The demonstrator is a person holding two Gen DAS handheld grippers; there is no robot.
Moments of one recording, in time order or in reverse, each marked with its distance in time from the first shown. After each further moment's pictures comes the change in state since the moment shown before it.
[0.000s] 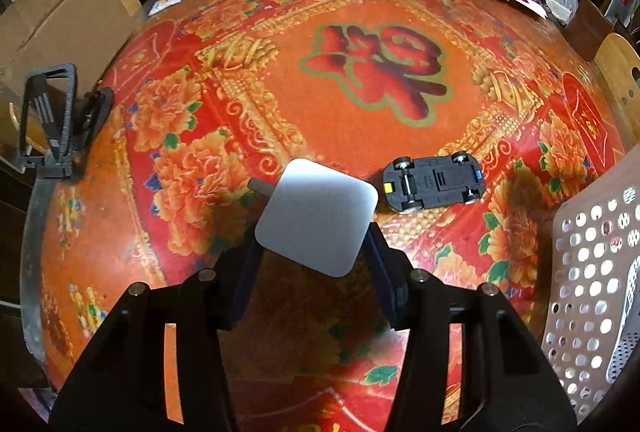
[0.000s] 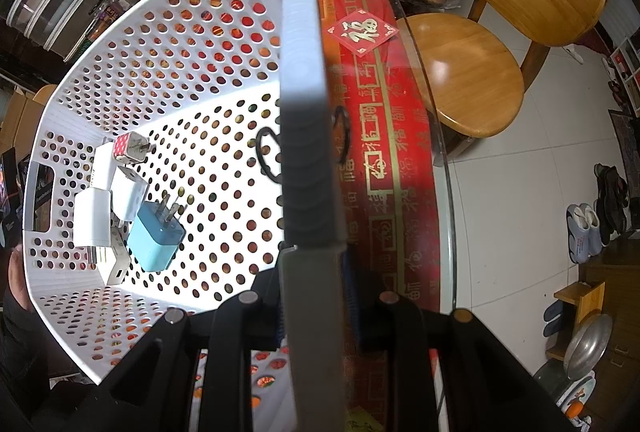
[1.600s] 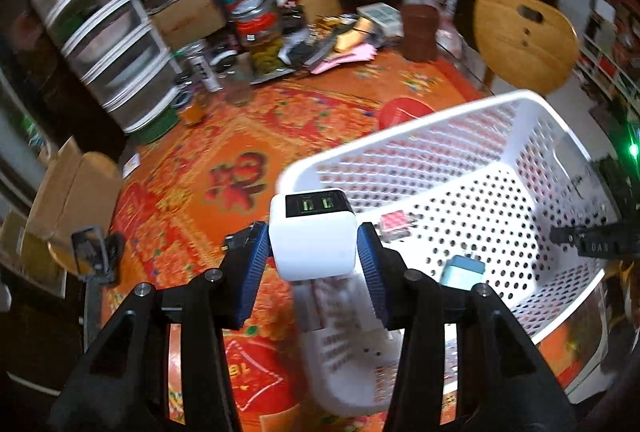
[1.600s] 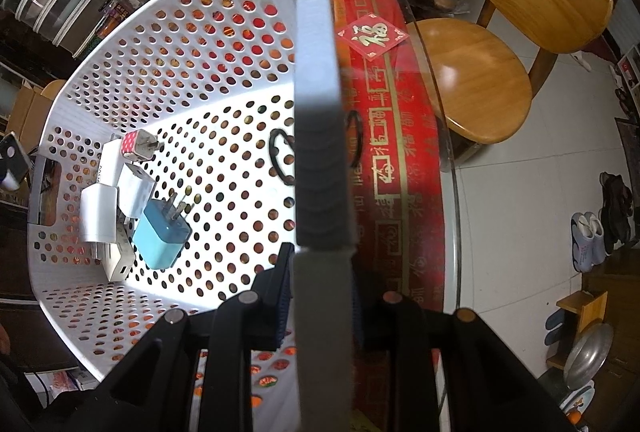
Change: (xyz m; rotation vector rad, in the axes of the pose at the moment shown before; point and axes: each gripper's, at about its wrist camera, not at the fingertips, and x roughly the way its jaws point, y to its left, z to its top) left arm -0.211 -0.199 -0.044 0.415 -0.265 -0.020; right arm -0.001 0.002 0.000 -0.024 -0.010 0.022
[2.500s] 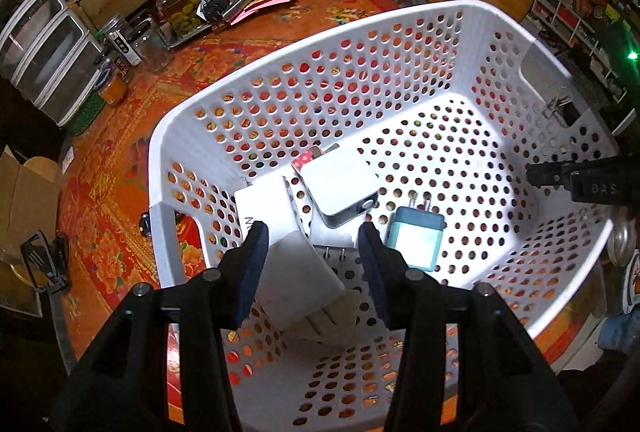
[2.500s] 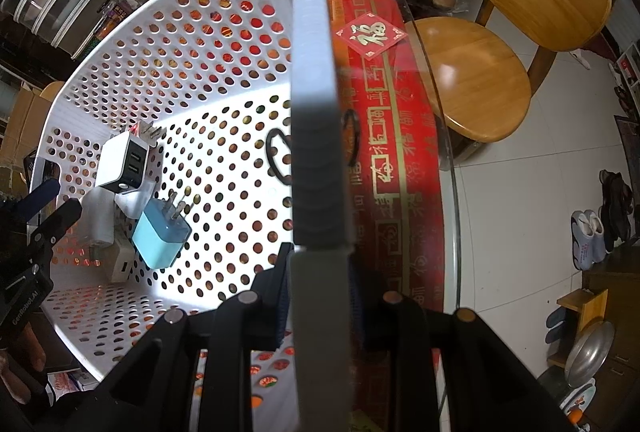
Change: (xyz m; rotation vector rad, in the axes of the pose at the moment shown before) left arm 0.053 -0.045 -0.029 0.107 0.126 -0.175; right arm 0.000 -0.001 0.001 0.003 0.004 -0.001
